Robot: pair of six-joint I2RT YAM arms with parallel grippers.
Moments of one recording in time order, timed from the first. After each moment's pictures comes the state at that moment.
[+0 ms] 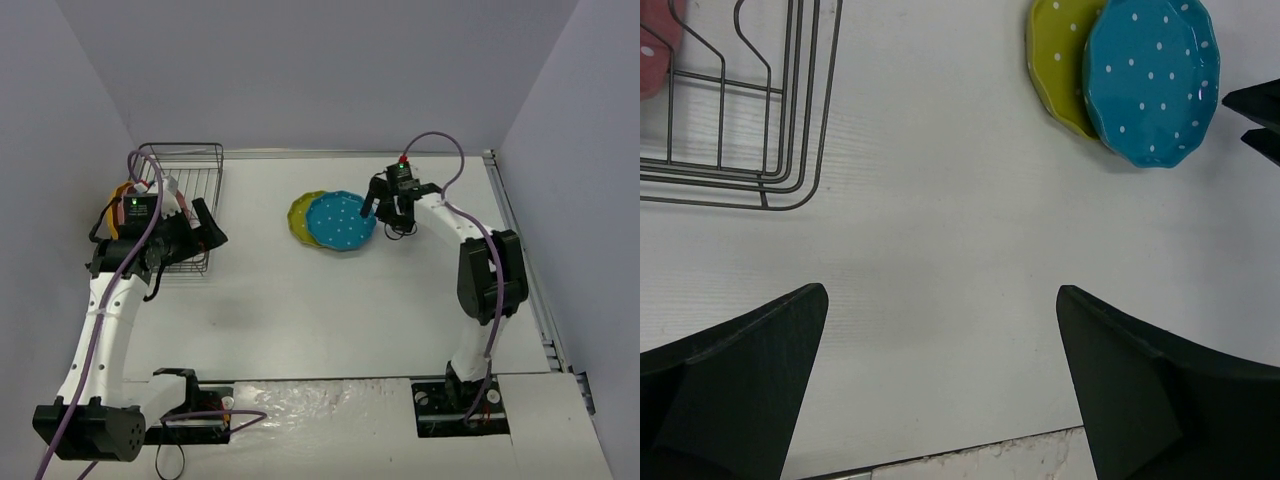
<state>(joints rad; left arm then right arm) -0.03 1.06 1.18 -0.87 0.24 -0.41 0.27 1.84 1.36 -0.44 0.02 0.61</state>
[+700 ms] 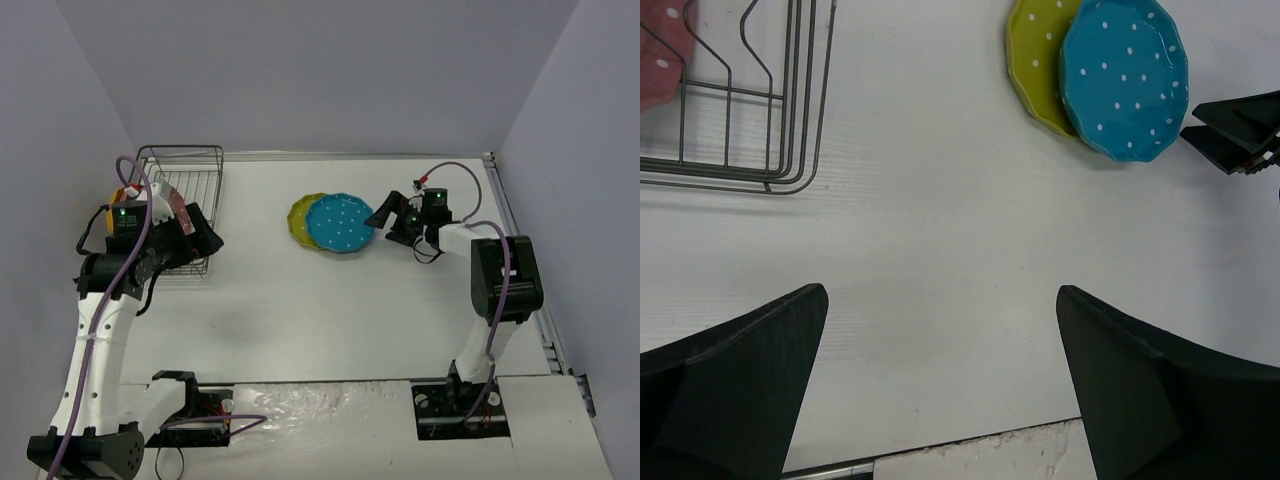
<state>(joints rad) -0.03 0.98 1.21 -0.92 0.24 -0.40 0.09 1.84 1.00 0.14 -0.52 0.63</state>
